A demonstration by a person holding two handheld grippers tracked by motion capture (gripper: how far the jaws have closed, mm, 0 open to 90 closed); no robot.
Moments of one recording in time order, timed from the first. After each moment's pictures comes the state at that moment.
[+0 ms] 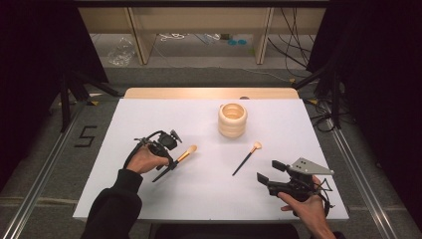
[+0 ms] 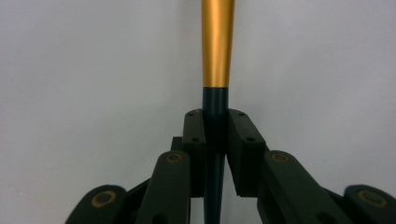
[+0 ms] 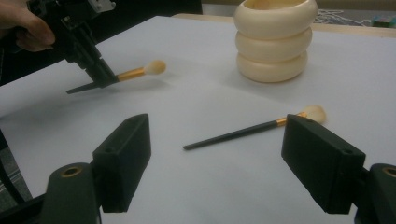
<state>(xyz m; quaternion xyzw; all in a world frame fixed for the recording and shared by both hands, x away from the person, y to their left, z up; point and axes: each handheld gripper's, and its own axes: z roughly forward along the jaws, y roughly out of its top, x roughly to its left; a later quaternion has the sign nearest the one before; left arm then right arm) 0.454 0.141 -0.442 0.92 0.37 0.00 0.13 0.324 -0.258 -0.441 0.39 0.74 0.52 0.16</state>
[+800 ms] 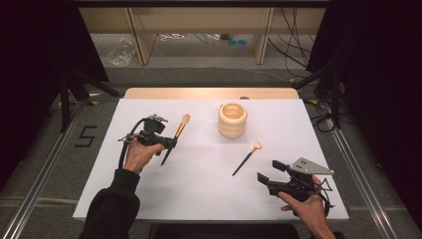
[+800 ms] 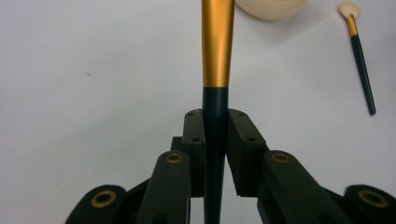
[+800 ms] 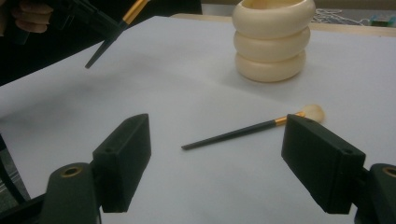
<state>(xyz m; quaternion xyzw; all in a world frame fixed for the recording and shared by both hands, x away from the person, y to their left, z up) 0.455 0.164 -0.410 0.82 0.45 0.09 0.33 0.324 -0.259 -0.441 0.40 0.74 0.52 0.16</state>
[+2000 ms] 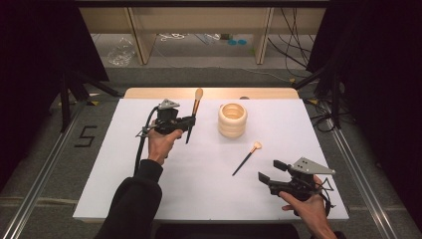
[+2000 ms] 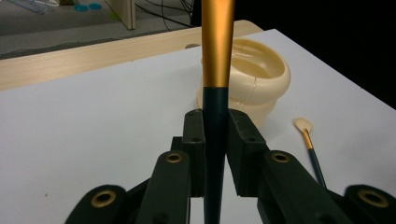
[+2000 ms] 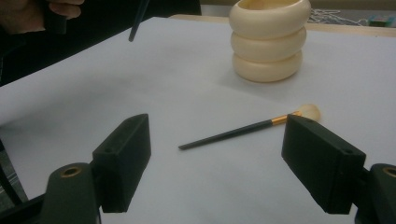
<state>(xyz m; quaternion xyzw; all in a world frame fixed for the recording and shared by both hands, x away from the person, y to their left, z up) 0.475 0.115 -0.392 0.74 0.44 0.14 0.49 0.325 -0.262 -0.442 0.39 0.74 0.52 0.16</state>
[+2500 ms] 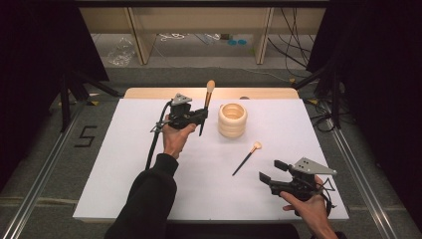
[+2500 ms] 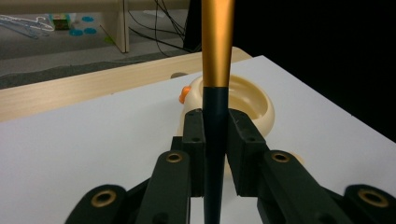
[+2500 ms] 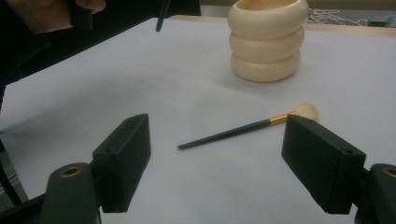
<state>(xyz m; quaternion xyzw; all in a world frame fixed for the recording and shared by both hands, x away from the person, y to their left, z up) 0.489 0.082 -0.388 0.72 0.42 0.16 0.53 0.323 -0.266 -0.439 0.40 0.74 0.51 0.16</state>
